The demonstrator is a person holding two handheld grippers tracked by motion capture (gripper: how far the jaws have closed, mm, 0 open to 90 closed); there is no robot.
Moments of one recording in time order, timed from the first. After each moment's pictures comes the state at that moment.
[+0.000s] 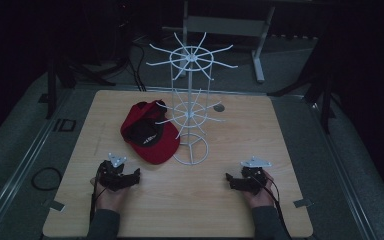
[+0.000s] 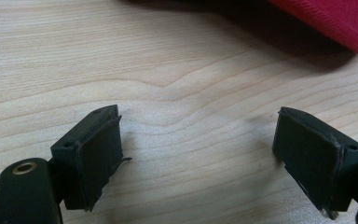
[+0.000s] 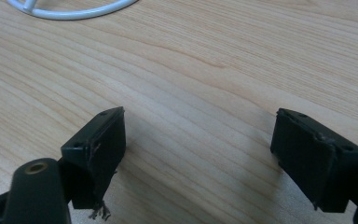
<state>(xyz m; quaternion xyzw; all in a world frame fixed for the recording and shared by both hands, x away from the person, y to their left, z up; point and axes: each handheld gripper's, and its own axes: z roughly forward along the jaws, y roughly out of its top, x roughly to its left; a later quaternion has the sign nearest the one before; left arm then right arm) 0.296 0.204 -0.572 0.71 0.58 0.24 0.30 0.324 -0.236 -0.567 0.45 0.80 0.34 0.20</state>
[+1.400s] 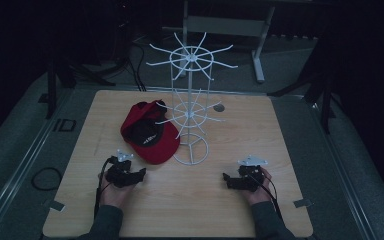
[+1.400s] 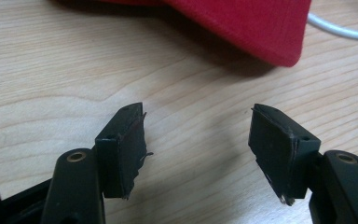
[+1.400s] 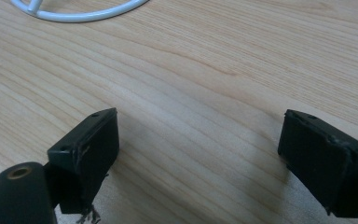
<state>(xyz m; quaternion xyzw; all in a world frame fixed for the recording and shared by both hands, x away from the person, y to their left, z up) 0.304 0.189 -0.555 0.74 0.56 0.17 0.32 0.329 -0.228 -0.567 0.45 0.81 0.34 0.20</state>
